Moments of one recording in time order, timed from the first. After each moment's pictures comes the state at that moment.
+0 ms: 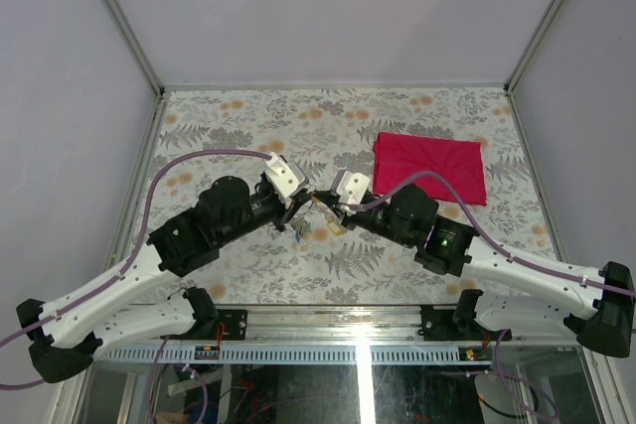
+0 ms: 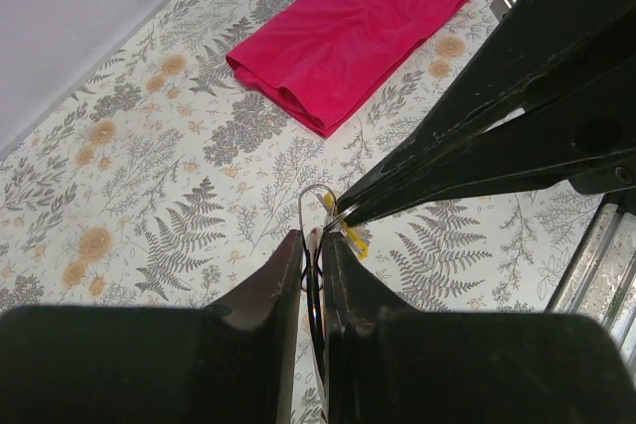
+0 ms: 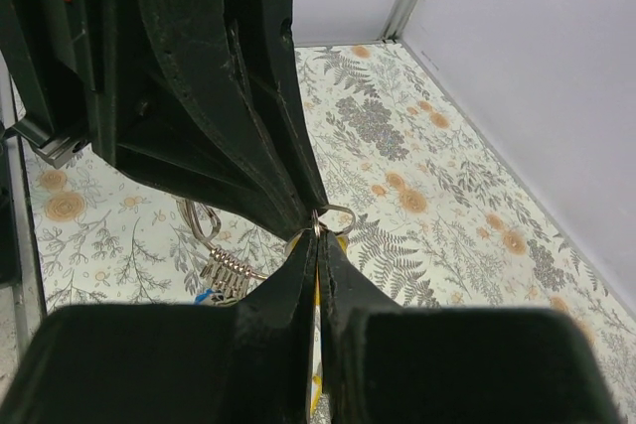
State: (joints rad) left arm -0.95 0.86 0.94 -0.32 -0.02 0.11; right arm 1.10 1.04 0.84 0.16 0.02 -0.29
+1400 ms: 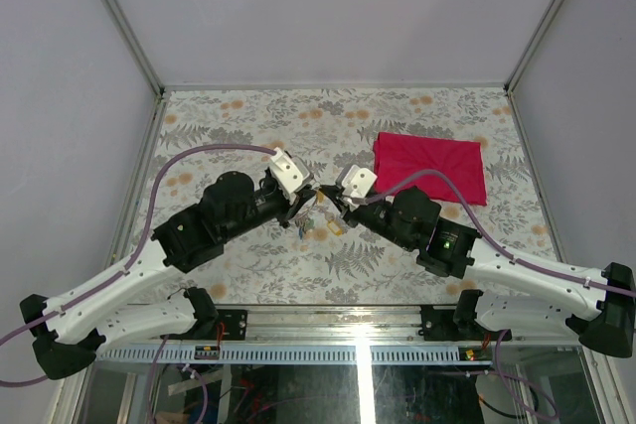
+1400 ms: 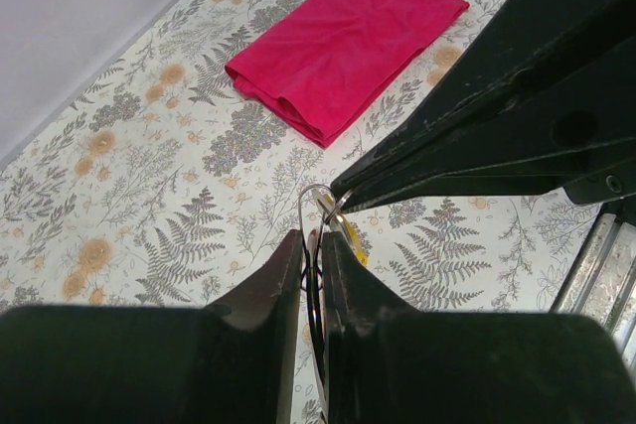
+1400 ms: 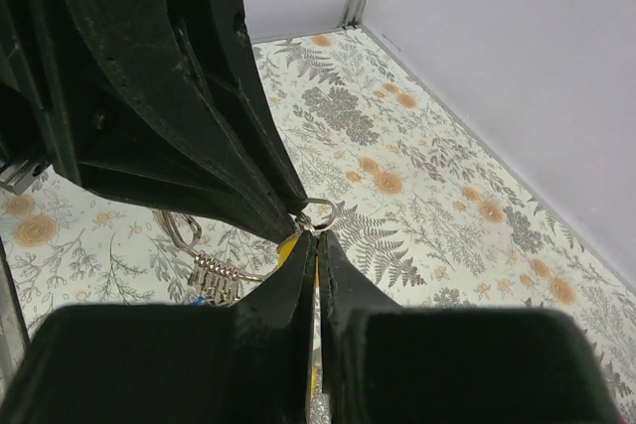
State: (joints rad) left arm -0.95 0.90 0.97 -0.31 -0.01 0.11; right arm 1.11 1.03 0.84 0.17 0.16 -0.24
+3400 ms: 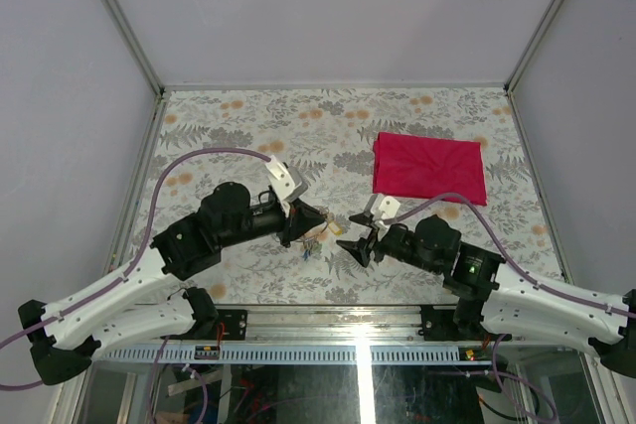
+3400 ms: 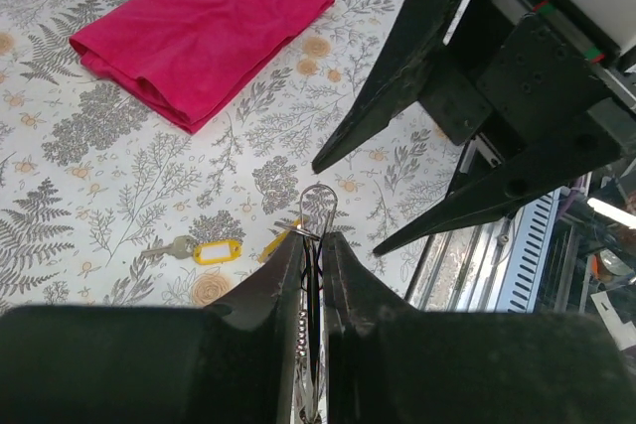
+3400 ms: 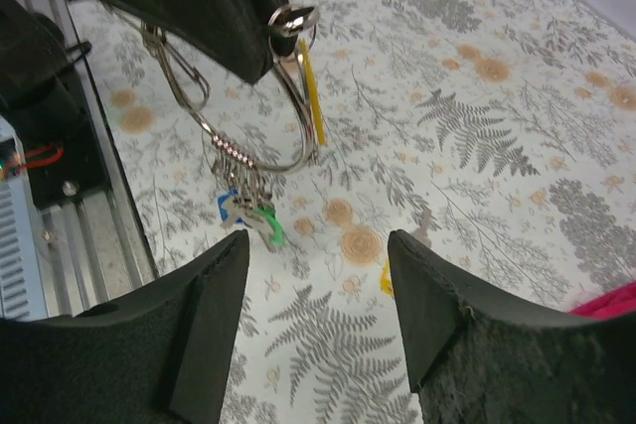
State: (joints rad) left arm -0.96 0.84 0.87 -0.27 0.20 -0.10; right arm 1.11 0.74 0.56 0.00 0.03 -0.05
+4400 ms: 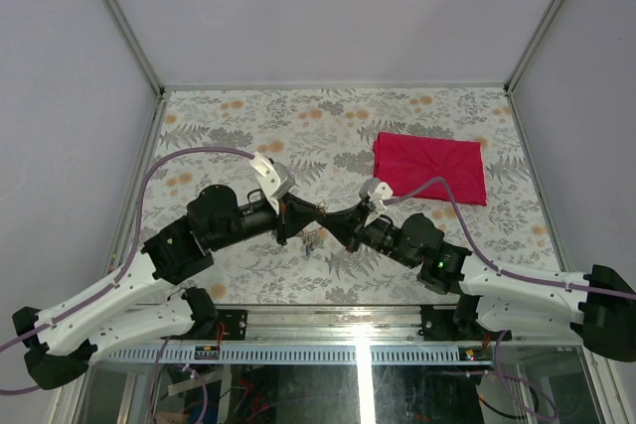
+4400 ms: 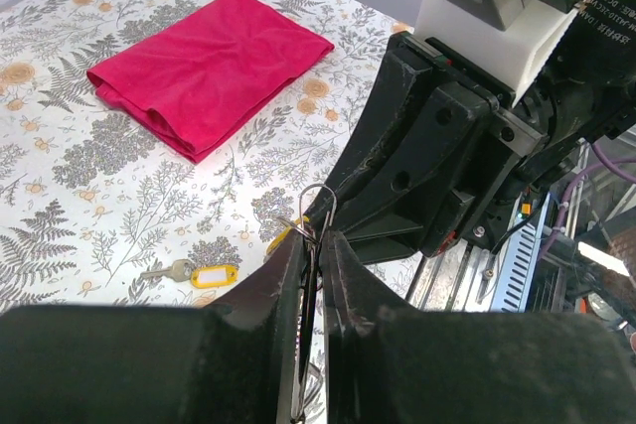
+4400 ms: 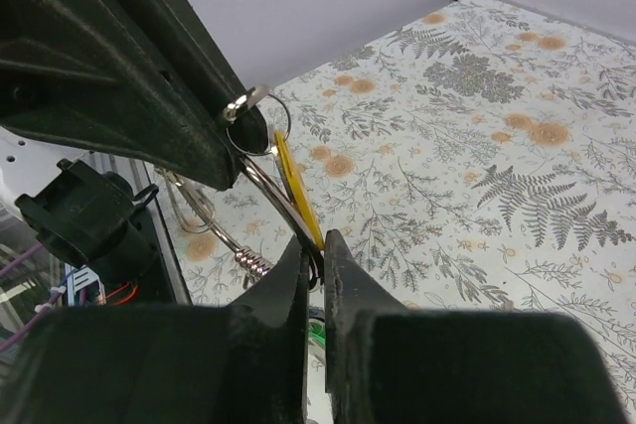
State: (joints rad) left arm -0.96 0.79 0.87 -0.22 0.18 -0.15; right arm 1.11 0.98 0.50 0.54 0.06 0.20
